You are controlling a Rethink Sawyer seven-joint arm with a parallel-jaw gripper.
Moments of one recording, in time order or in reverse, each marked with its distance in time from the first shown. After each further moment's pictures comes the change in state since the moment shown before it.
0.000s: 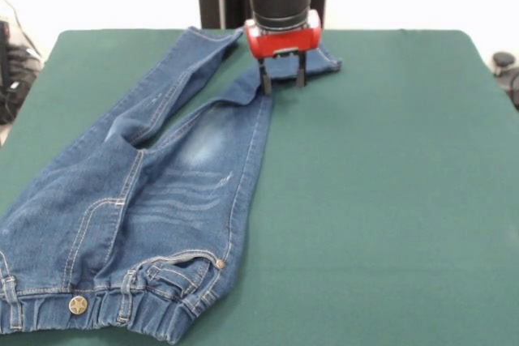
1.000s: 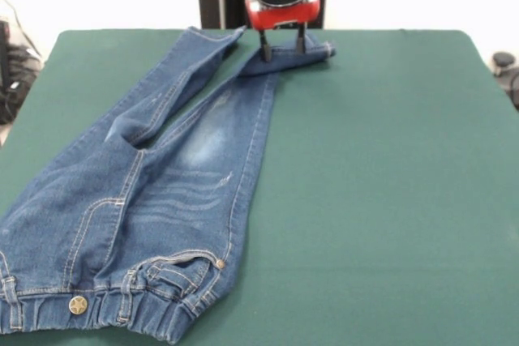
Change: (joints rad) arm 0.006 -0.048 -0.027 0.061 0.000 0.147 0.000
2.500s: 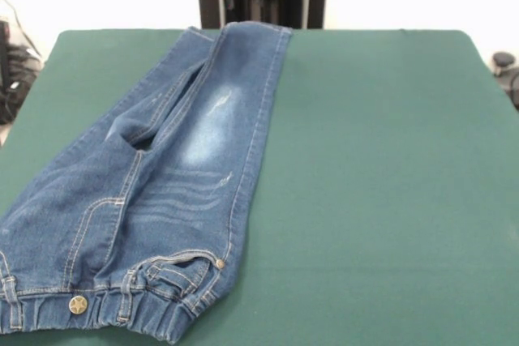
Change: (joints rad) arm -0.014 -0.078 -0.113 0.000 -0.072 0.303 0.000
